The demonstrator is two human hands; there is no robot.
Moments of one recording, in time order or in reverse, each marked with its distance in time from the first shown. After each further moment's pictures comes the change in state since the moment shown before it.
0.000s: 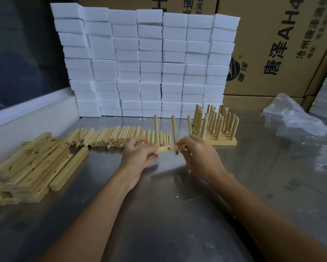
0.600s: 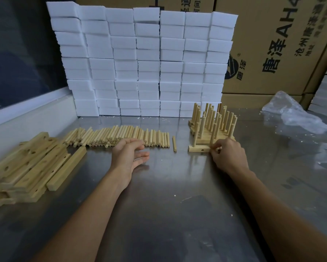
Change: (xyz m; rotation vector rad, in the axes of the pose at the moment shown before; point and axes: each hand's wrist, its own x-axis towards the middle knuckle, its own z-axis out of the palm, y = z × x) left_hand 0.005 0.002 -0.015 0.022 0.102 0.009; right_hand -0.010 0.082 -0.013 -0.109 0.011 0.493
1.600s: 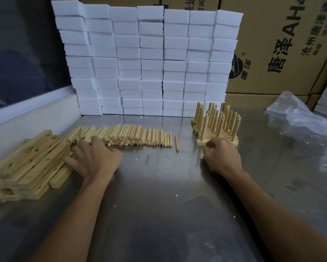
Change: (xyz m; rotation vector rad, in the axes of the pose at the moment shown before) left_hand 0.009 0.013 -0.047 1.430 0.655 0.234; right_hand -0.007 -0.024 0.008 0.085 0.001 -0.028
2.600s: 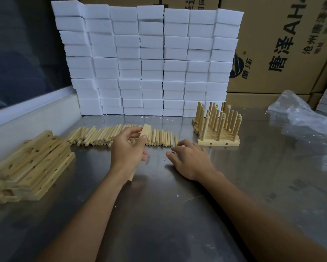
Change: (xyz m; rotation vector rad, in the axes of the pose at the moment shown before) left_hand -0.026 0.041 0.001 -1.112 -0.308 0.195; right_hand -0.015 -0.058 0.030 -0.140 -0.308 -0.312
